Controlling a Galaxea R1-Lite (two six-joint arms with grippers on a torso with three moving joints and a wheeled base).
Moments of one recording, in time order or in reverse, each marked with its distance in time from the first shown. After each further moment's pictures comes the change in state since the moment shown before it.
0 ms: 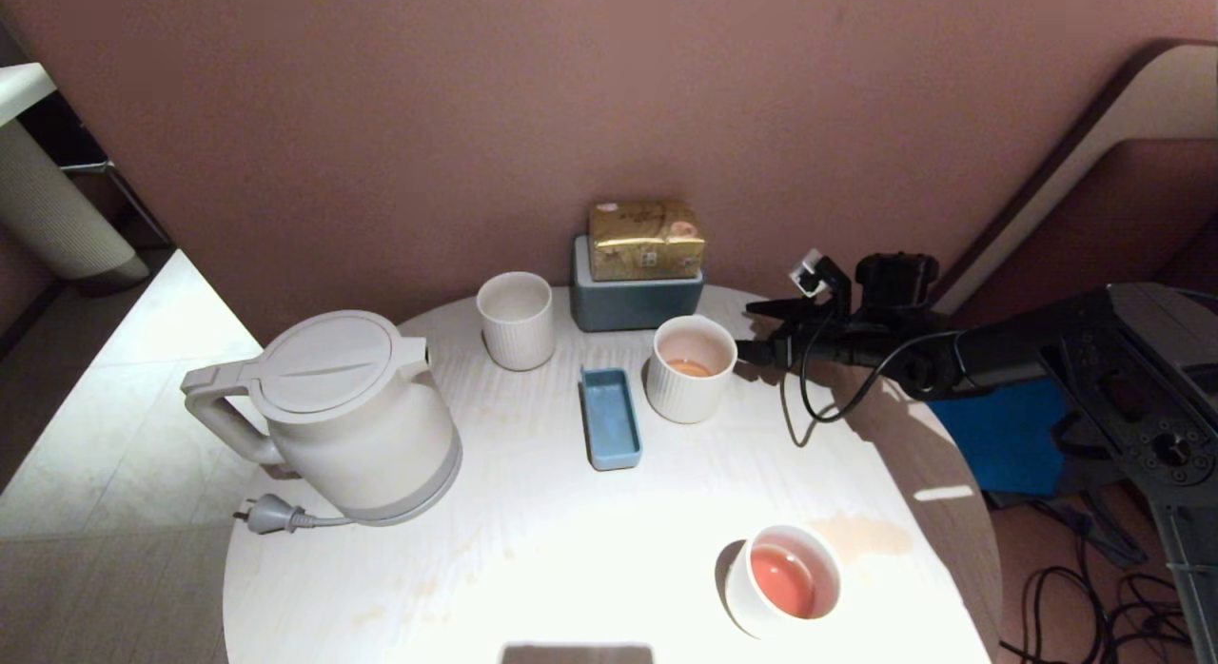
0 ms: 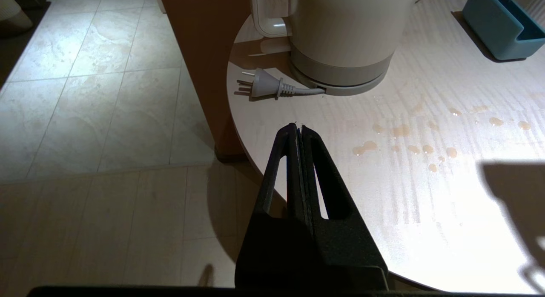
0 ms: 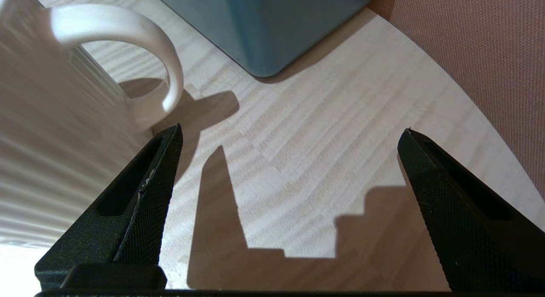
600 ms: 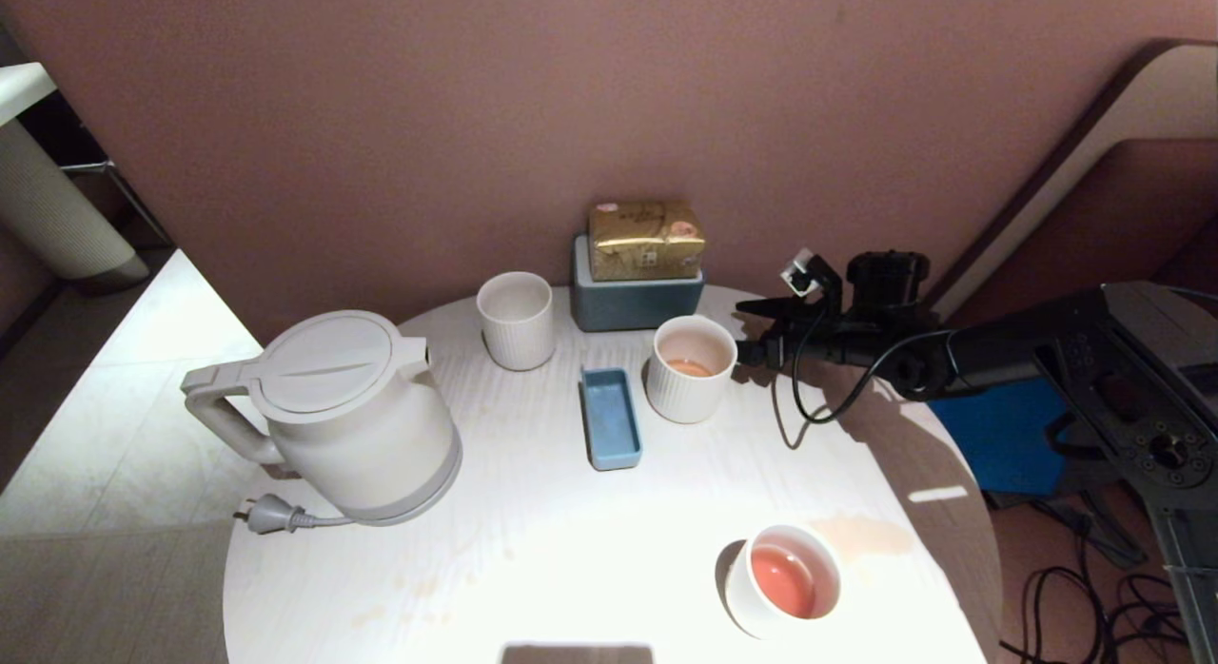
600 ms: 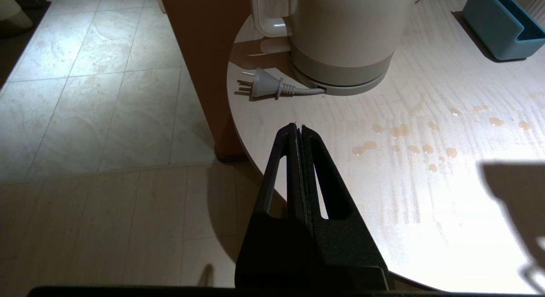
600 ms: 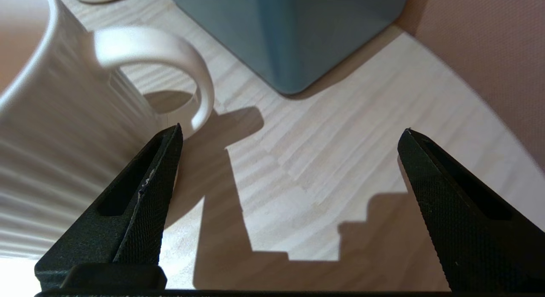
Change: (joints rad) left arm 0.000 0.000 0.000 0.000 0.000 0.000; right arm 0.023 -0.004 -0.003 -0.003 0.012 0.001
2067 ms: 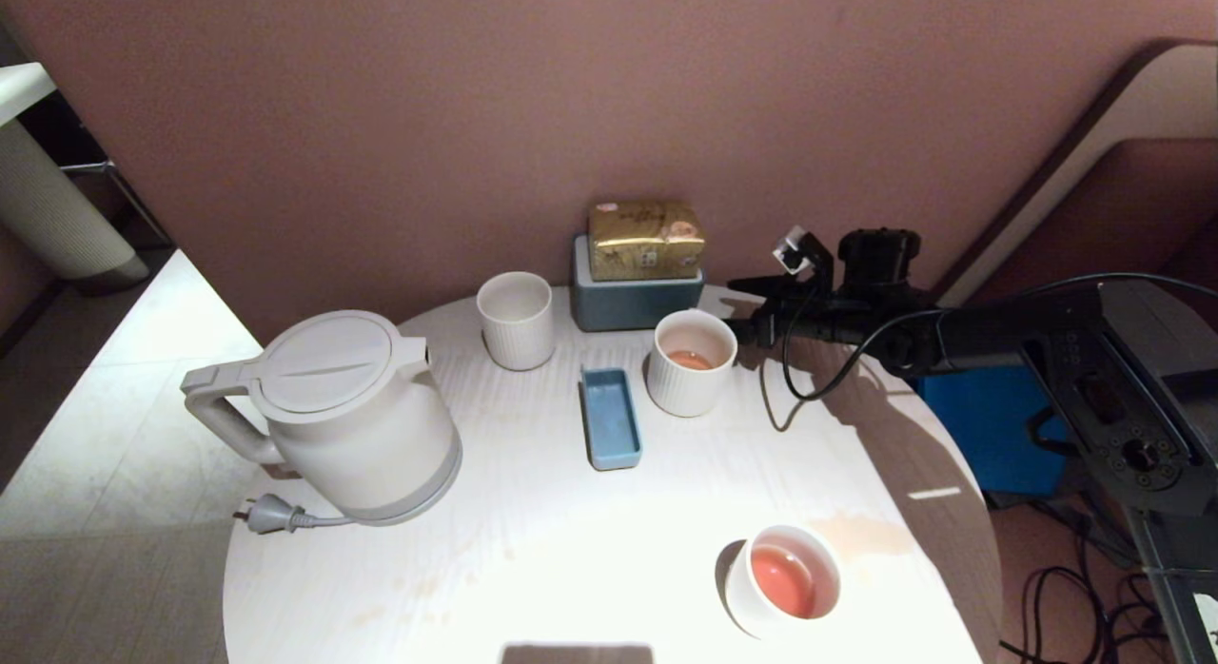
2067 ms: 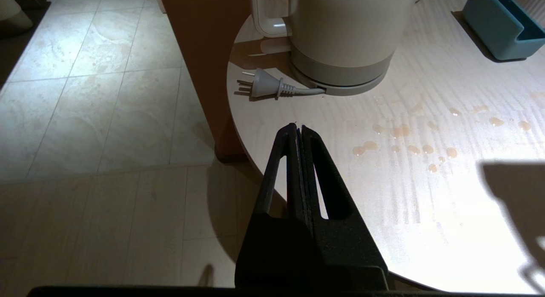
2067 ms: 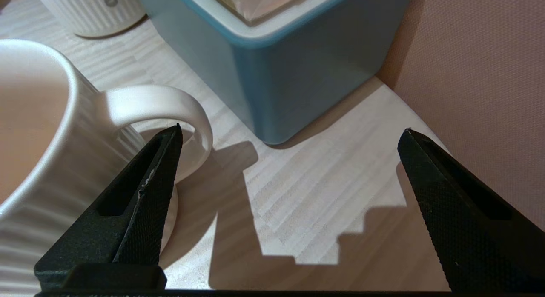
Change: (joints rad) left arm 0.000 0.000 0.000 0.000 0.000 0.000; right arm 0.015 0.042 -0.180 0.091 -0.001 0.003
